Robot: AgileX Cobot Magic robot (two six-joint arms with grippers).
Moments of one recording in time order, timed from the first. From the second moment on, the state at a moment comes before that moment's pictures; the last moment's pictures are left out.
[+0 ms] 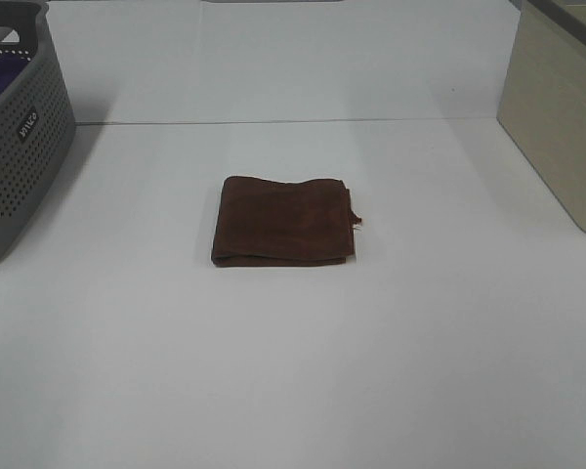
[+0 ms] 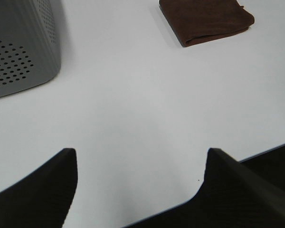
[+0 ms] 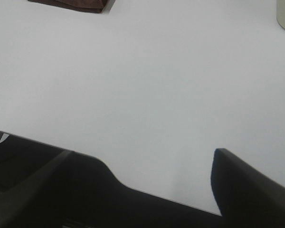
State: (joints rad) left arm -0.20 0.14 -0.50 -0.14 1.06 0.11; right arm 0.20 0.28 -0.51 0.09 1.07 -0.10
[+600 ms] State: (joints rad) left arm -0.20 0.14 -0.50 -0.14 1.06 0.13; right arm 0.20 0.28 -0.50 0.09 1.07 -0.10
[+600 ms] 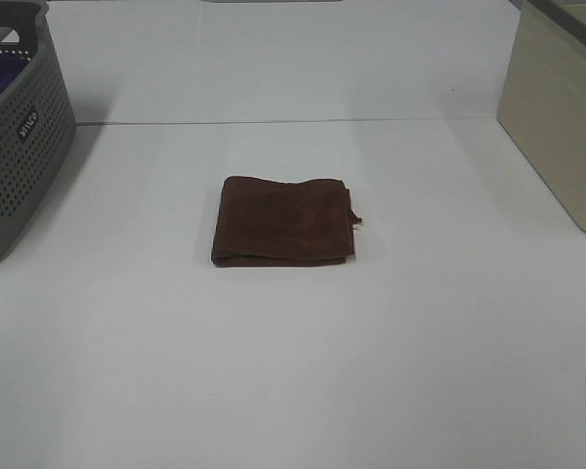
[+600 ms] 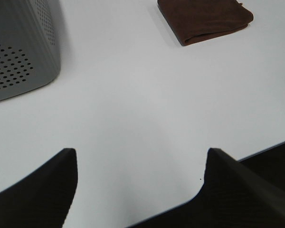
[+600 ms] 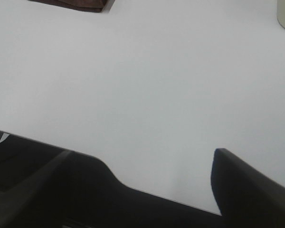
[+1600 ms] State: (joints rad) left arm -0.02 0.00 -0.50 -0.14 1.06 0.13; right arm 0.04 0.00 -0.50 0.09 1.07 -0.10
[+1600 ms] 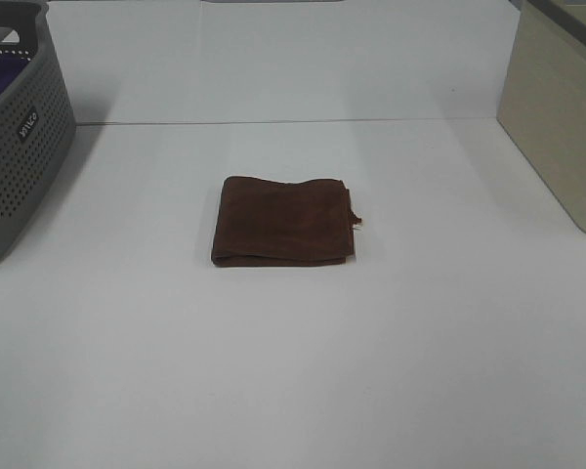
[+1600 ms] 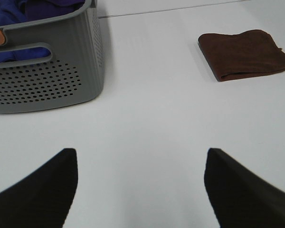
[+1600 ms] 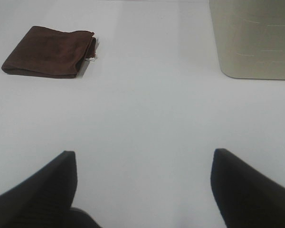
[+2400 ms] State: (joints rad) left arm -0.02 0.00 -0.50 -0.14 1.06 0.13; right arm 0.04 -0.01 -0.50 0.09 1.07 -0.10
